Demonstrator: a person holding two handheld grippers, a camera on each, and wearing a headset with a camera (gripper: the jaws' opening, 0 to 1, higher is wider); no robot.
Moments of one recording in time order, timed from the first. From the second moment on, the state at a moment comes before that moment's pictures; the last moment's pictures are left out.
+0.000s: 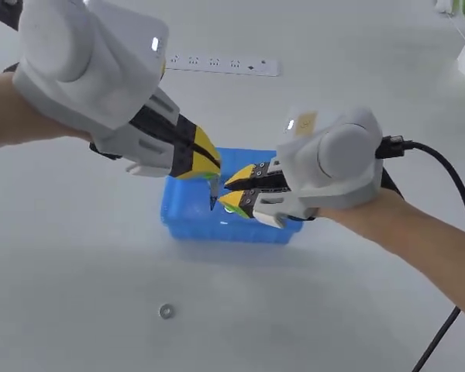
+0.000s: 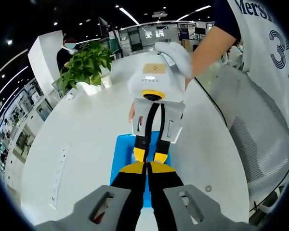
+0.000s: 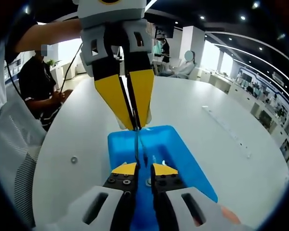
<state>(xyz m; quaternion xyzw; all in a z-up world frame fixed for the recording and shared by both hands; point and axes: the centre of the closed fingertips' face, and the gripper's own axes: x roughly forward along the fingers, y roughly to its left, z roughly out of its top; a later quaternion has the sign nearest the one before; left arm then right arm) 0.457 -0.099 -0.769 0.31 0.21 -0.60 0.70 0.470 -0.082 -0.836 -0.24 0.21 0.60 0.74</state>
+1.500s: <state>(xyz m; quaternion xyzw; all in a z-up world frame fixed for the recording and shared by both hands) 0.325 -0.055 -0.734 0.25 0.20 -0.58 0.75 0.335 -0.024 -0.810 -0.23 0.17 0.67 0.68</state>
